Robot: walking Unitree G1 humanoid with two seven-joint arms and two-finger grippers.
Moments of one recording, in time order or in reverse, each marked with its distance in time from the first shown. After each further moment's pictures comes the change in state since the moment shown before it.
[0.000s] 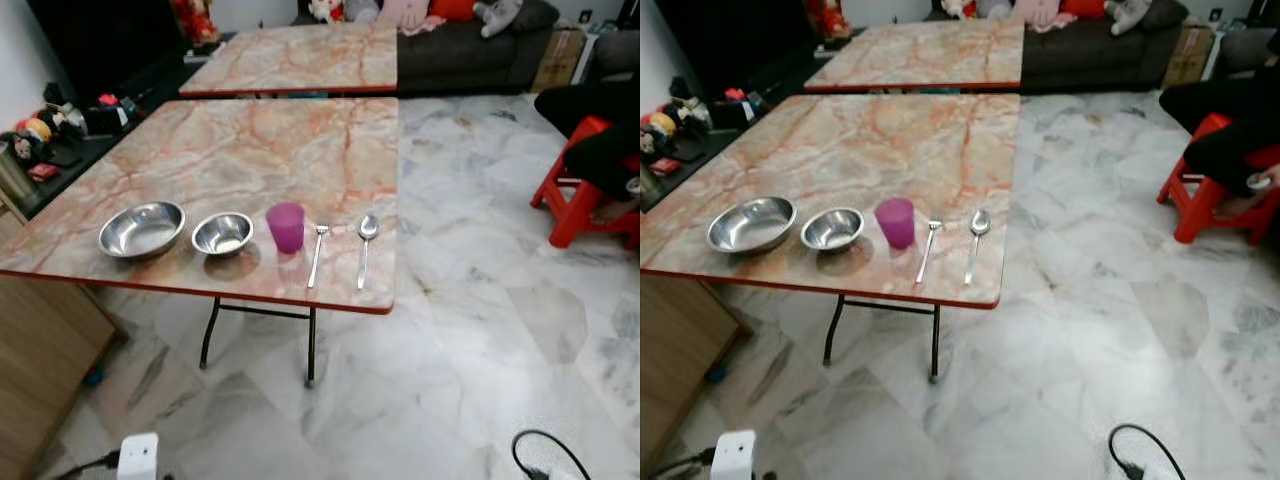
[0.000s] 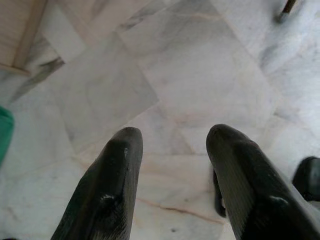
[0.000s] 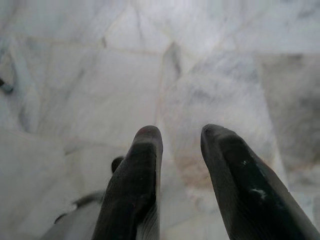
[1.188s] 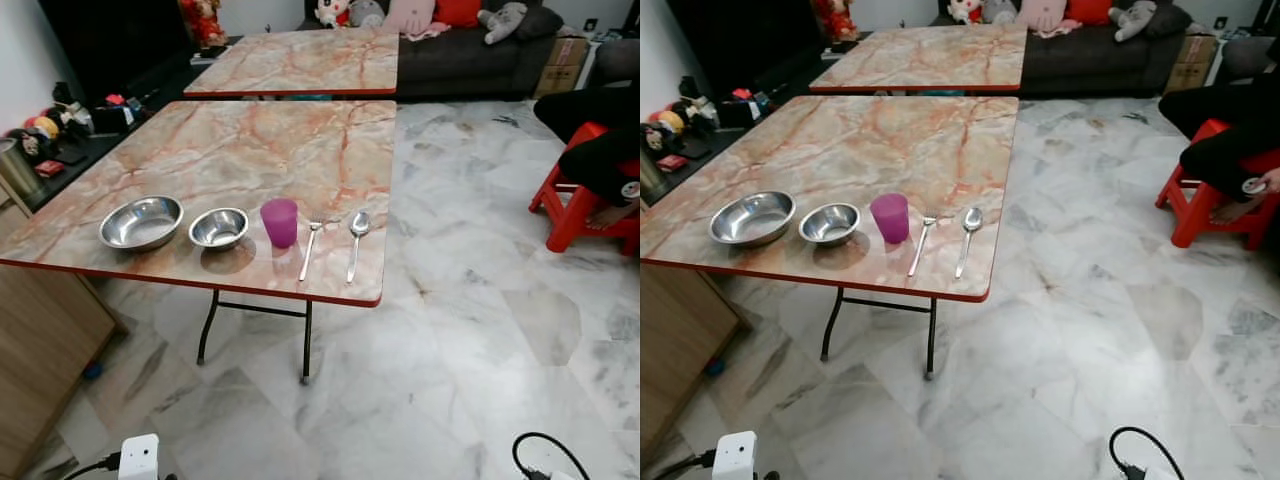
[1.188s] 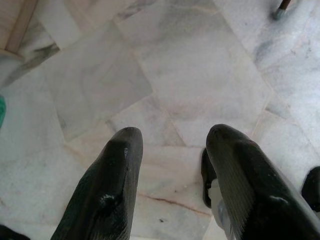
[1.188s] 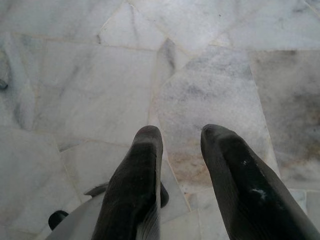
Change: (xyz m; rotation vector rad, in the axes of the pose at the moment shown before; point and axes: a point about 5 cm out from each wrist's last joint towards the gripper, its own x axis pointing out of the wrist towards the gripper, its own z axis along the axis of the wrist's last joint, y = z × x) left arm 0.000 -0.002 -0.003 -0.042 0.004 0.001; right arm -0.001 0.002 -0.005 0.016 0.008 -0.003
